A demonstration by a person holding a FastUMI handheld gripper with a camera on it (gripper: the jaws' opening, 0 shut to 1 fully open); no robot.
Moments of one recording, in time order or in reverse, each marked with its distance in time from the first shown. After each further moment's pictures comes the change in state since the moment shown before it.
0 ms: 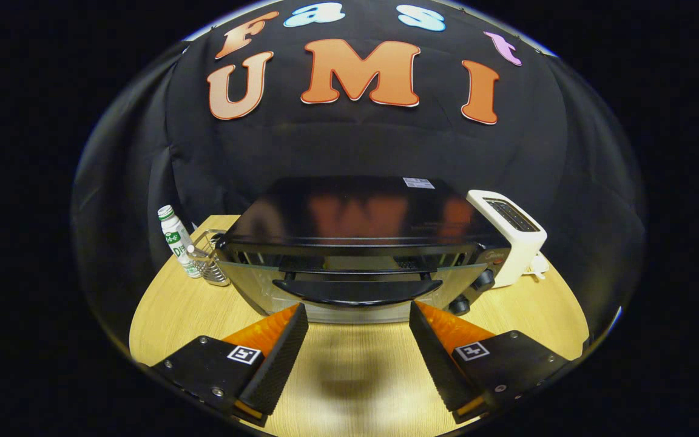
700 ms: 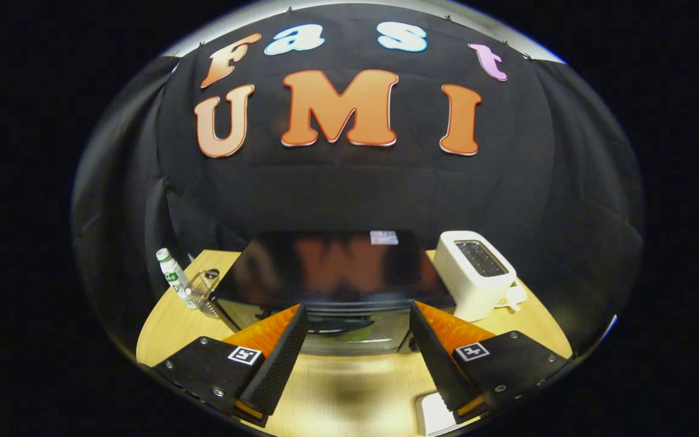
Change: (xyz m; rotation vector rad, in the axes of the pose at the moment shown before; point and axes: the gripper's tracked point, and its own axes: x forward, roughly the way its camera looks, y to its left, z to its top) arm -0.043 -0.071 0.091 0.036 -0.151 -0.029
